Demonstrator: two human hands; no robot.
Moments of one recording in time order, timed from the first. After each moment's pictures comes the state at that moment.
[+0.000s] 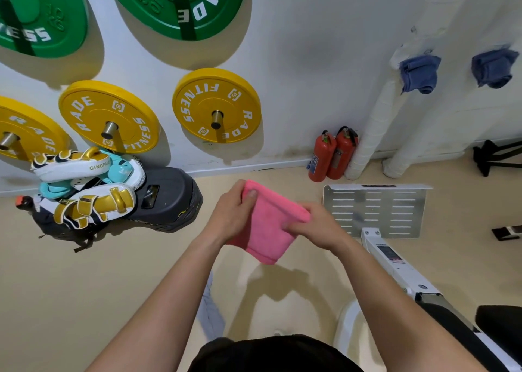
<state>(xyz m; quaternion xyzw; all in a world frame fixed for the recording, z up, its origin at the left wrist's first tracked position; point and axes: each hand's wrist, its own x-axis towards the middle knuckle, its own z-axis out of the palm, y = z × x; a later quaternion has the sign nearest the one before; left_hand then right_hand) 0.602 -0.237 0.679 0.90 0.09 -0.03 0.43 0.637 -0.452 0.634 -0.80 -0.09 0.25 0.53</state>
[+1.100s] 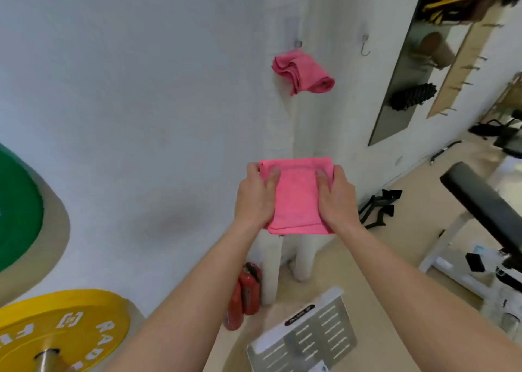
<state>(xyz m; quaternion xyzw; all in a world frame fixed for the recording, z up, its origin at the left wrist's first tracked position) 1.100 -0.540 0.875 0.84 -0.16 0.09 0.52 1.046 -0.697 0.862 -0.85 0.18 -0.30 0.40</state>
